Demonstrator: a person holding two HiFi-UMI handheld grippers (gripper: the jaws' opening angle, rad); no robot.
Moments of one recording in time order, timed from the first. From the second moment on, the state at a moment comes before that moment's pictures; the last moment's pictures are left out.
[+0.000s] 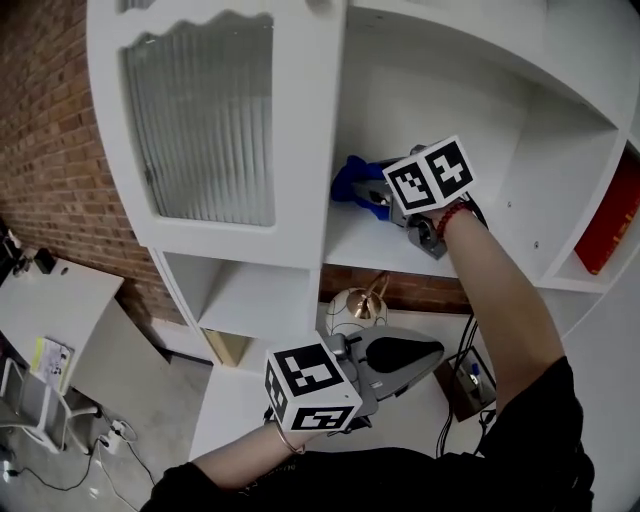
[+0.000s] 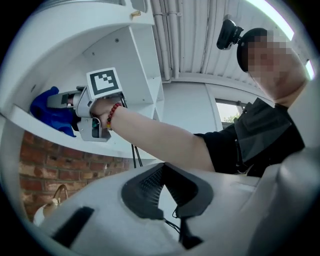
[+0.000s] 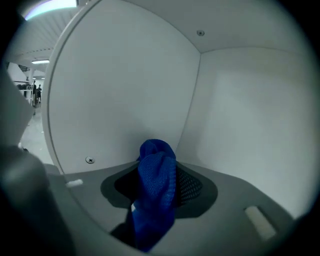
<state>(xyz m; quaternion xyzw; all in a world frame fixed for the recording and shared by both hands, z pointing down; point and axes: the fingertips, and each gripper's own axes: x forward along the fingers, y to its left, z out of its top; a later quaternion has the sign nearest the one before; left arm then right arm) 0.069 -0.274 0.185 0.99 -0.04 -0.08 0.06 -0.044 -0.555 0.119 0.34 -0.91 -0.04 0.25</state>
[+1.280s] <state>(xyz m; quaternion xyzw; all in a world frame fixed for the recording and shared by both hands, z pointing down) 0.083 -0.231 0.225 0.99 -0.02 -0.10 0.10 0.190 -0.565 0.154 0.58 -0.72 0.10 0.37</state>
